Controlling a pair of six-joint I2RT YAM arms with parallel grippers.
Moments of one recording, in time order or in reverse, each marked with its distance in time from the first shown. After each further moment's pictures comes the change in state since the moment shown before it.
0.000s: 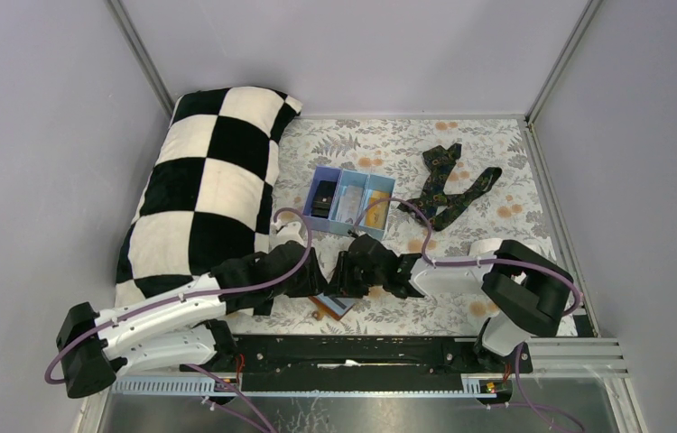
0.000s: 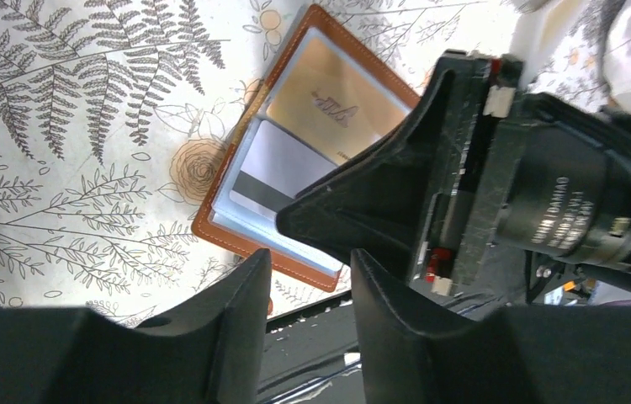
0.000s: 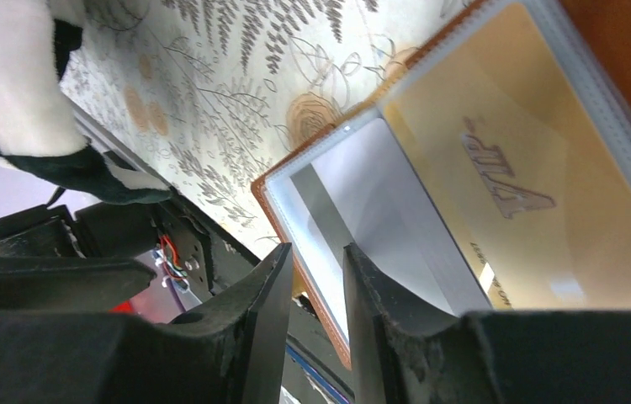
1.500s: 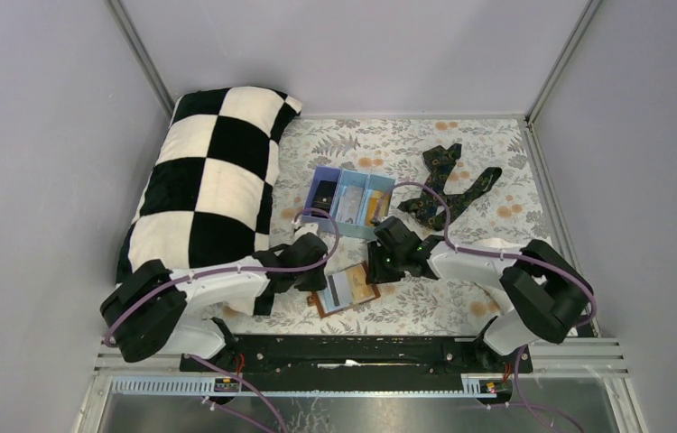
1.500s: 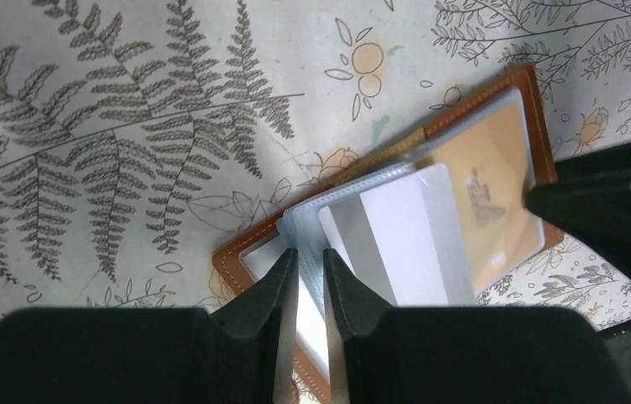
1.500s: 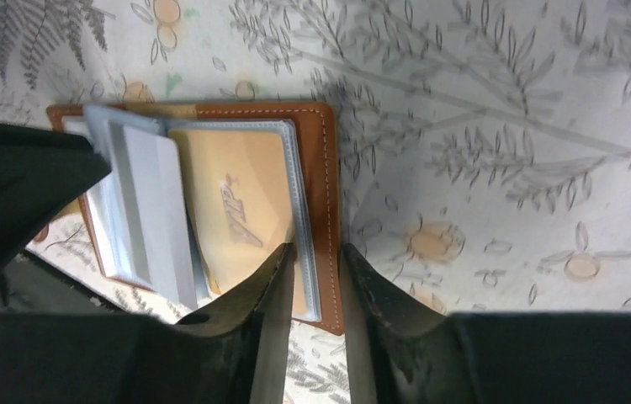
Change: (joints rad) left arm 0.142 0.373 -0.105 0.327 0.094 0.120; right arm -0.219 -0.056 0.037 -0.362 0.051 -0.482
